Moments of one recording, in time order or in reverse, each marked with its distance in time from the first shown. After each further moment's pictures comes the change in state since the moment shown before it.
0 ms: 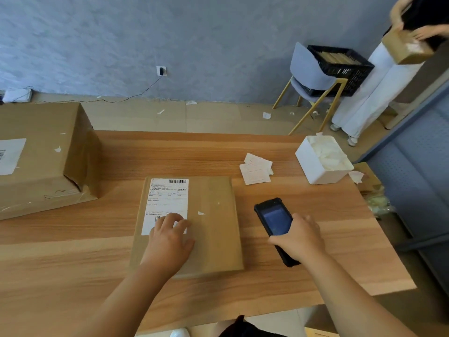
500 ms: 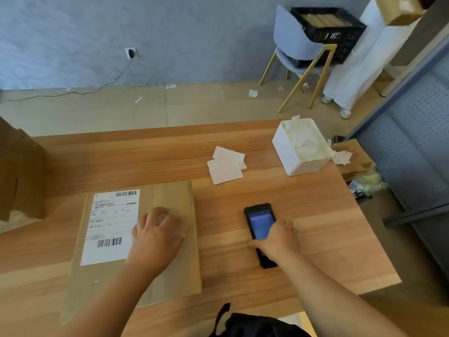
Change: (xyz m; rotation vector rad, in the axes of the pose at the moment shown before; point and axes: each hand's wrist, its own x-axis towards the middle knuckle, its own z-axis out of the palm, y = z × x) left_hand 0.059 0.066 0.036 0.079 -0.065 -0.017; right_hand 0.090 0.061 0.047 -0.007 -0.133 0.124
